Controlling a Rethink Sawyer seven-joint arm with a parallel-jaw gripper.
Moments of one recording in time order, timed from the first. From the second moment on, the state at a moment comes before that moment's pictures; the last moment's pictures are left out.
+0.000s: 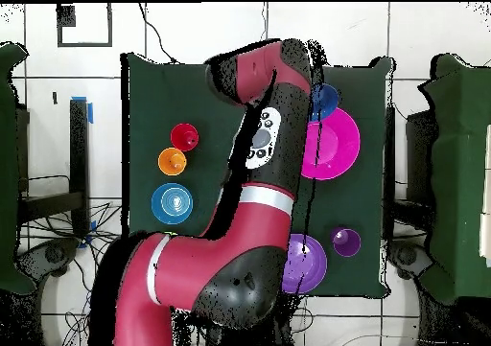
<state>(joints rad) -0.05 0.01 -0.41 0.50 -0.29 1.24 1.68</state>
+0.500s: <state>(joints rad) -0.06 0.06 -0.42 0.45 -0.29 1.33 1.60</state>
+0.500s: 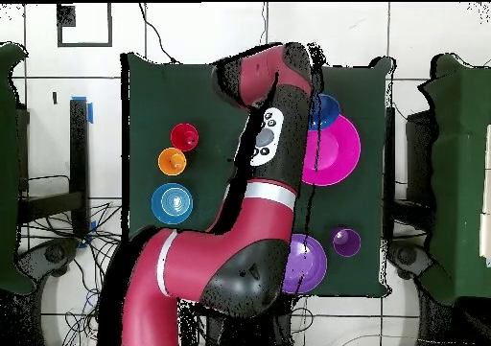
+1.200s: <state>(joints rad) -0.06 0.04 -0.44 0.42 -0.29 1.50 1.49</state>
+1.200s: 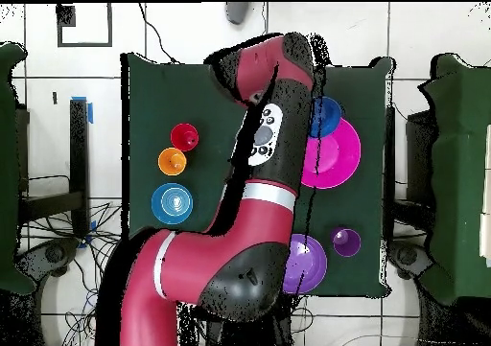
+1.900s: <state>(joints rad) -0.06 0.02 -0.48 0.38 -0.29 1.50 1.49</state>
